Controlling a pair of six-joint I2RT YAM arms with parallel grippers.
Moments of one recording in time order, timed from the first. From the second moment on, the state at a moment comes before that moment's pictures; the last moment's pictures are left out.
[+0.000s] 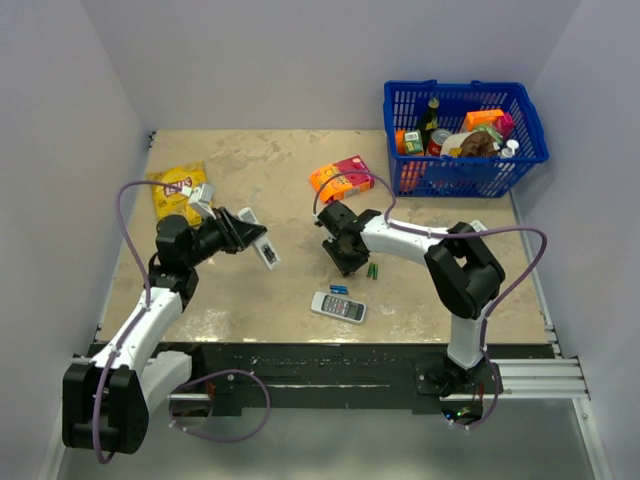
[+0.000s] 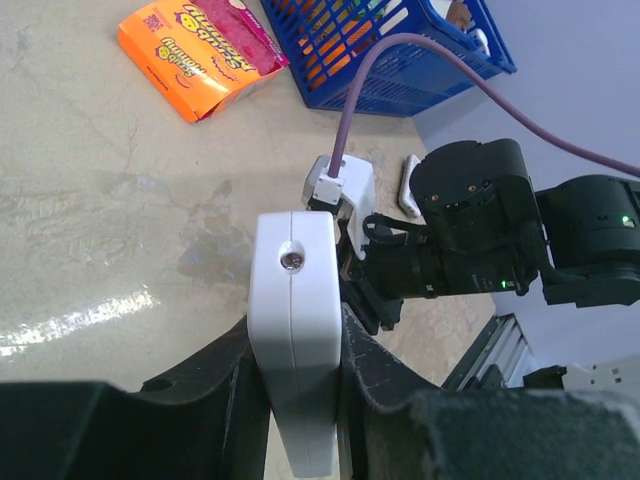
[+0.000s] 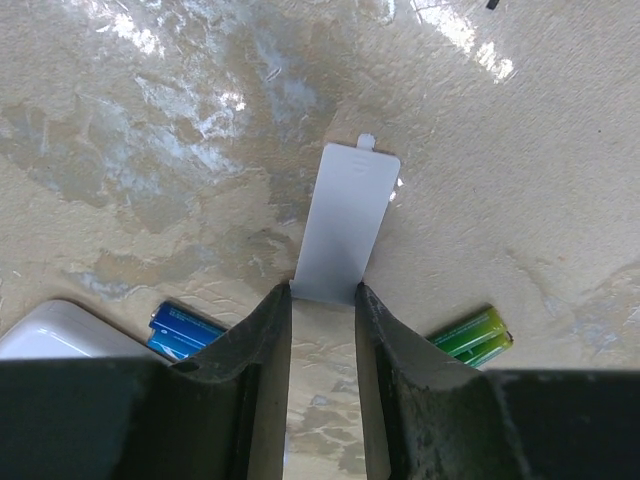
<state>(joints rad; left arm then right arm) -0.09 0.98 0.50 0.28 0.64 -0.65 0.74 1.90 1.27 -0.65 0.09 0.15</state>
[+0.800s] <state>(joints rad) -0.14 1.36 0.20 1.09 0.51 -0.97 0.88 1.69 1.24 -0.62 0.11 0.00</state>
